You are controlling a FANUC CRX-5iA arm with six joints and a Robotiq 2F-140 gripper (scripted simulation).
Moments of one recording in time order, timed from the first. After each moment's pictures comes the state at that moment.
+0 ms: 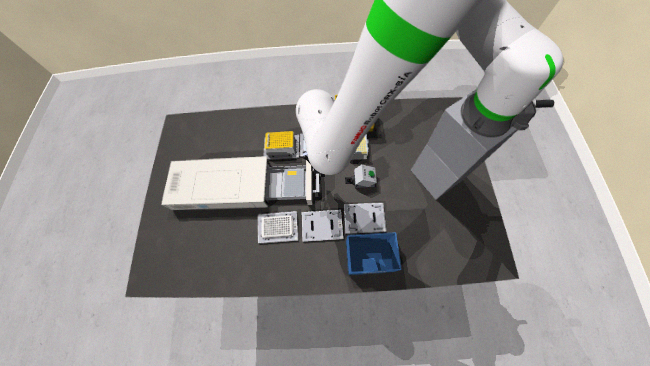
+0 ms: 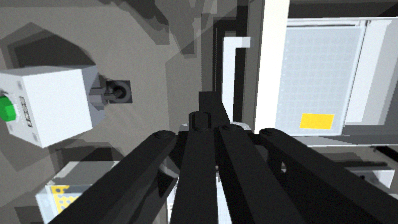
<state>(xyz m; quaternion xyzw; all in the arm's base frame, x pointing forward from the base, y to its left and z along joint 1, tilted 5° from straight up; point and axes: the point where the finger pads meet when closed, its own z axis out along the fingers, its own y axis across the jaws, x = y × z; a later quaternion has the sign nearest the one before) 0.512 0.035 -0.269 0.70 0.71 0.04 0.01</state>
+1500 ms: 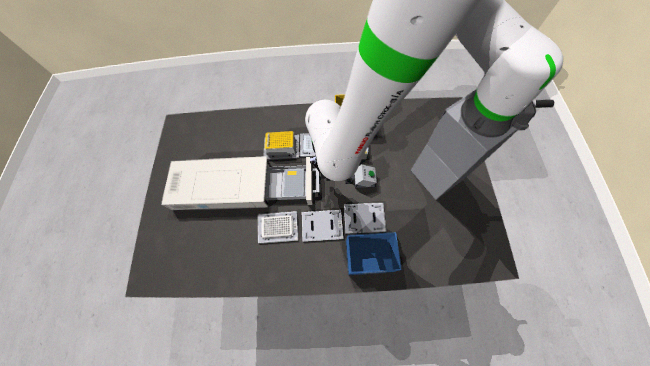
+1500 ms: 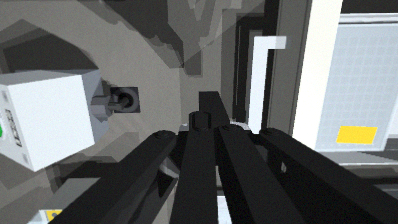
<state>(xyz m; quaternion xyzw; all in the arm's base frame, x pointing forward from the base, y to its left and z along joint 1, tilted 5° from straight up) 0.495 0.037 -0.309 0.70 0.71 0.04 0.01</state>
